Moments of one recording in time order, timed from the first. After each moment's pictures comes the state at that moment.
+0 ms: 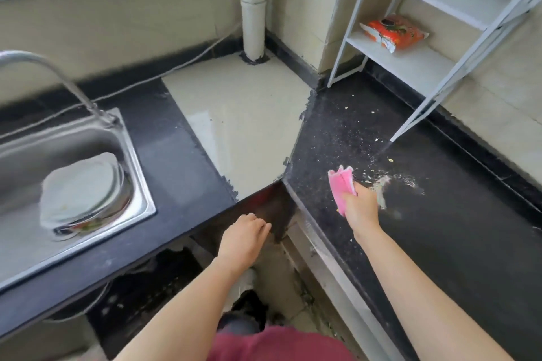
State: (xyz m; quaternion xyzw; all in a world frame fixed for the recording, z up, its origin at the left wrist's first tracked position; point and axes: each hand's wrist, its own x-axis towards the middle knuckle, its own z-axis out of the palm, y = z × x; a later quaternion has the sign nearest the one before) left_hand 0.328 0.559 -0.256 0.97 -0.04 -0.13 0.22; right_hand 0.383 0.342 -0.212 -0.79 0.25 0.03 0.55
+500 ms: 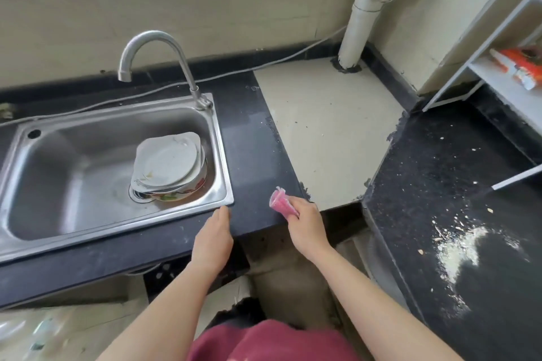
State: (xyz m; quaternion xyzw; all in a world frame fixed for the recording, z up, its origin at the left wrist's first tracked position) left_hand 0.290 0.734 -0.276 0.94 0.23 -0.05 0.24; right_hand 0.369 0.561 -0.246 -0.88 -0.10 0.16 0.43
